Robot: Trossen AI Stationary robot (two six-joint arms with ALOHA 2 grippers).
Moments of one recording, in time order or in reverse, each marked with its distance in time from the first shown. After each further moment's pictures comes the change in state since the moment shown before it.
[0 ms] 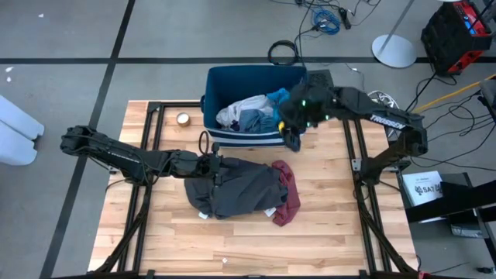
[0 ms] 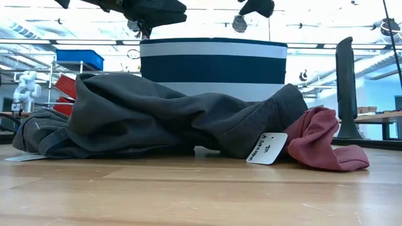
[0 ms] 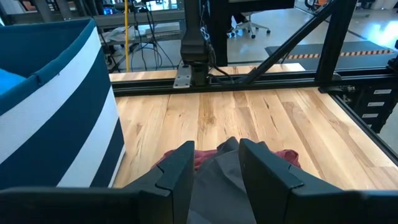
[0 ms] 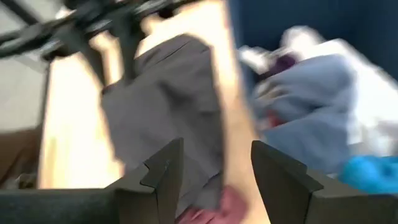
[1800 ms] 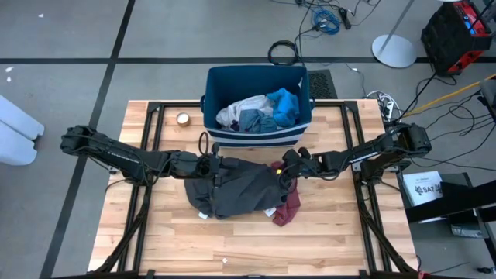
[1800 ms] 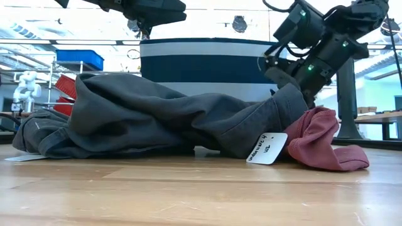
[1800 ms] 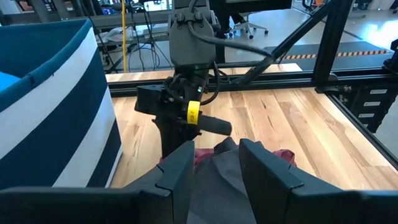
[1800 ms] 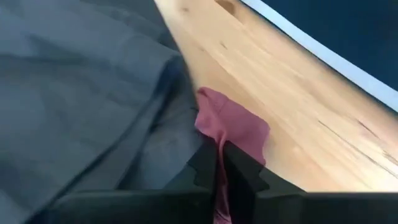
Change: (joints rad) left arm -0.009 0.000 0.000 0.001 0.000 -0.002; right arm 0.283 -0.014 -1.126 1.047 0.464 0.541
